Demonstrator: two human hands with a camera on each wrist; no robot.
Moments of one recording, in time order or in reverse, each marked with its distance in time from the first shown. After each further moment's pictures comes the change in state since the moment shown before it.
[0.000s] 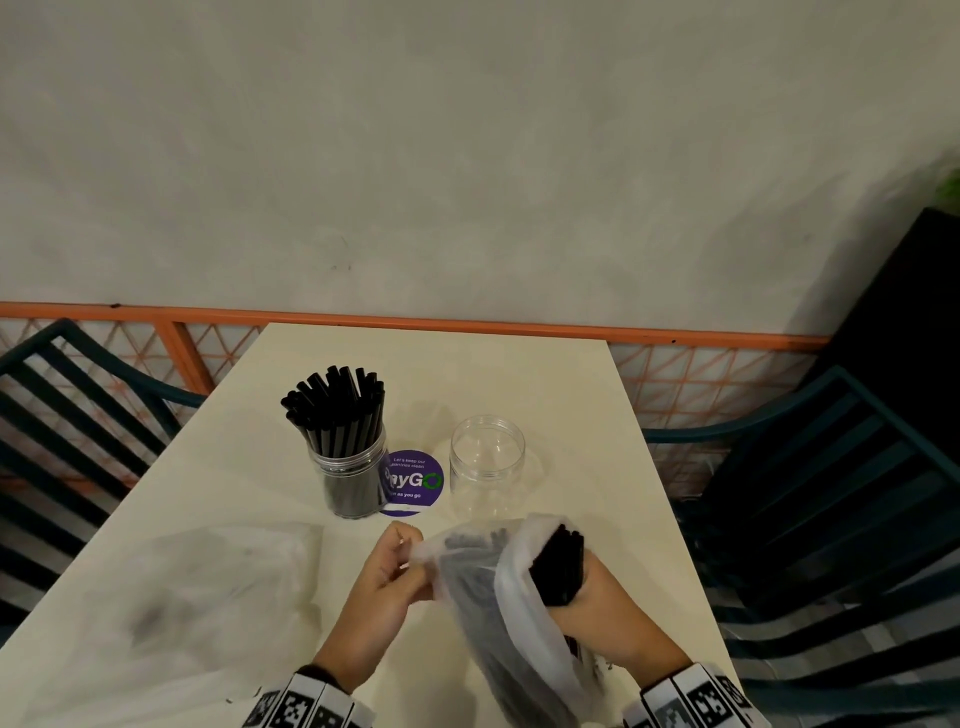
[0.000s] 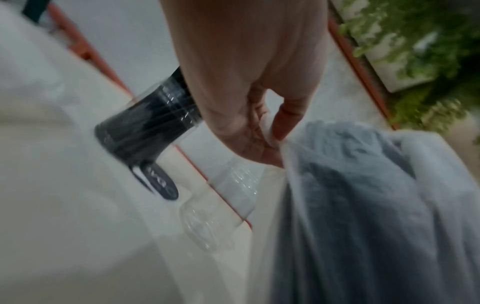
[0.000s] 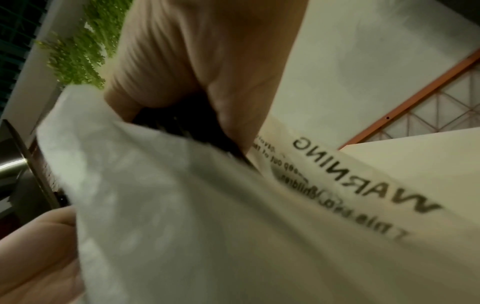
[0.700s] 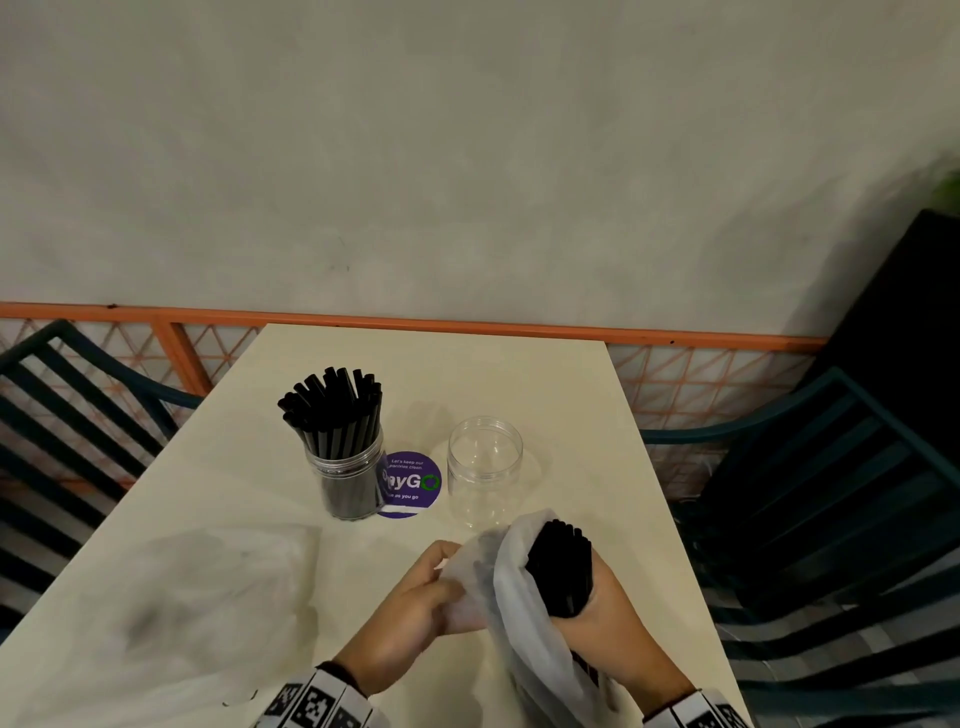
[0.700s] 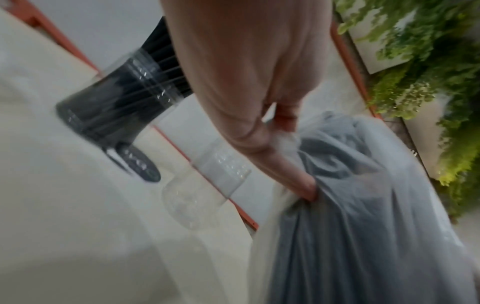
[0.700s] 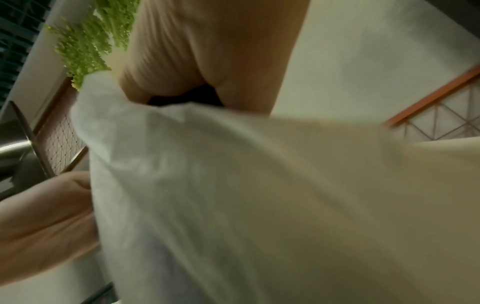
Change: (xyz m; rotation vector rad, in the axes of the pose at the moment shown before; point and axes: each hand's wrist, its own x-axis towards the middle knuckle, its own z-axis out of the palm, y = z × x) left_hand 0.003 -0.003 0.020 -0.131 -0.217 -0.252; right_hand -0.011 0.001 0.004 0.043 0.225 -0.212
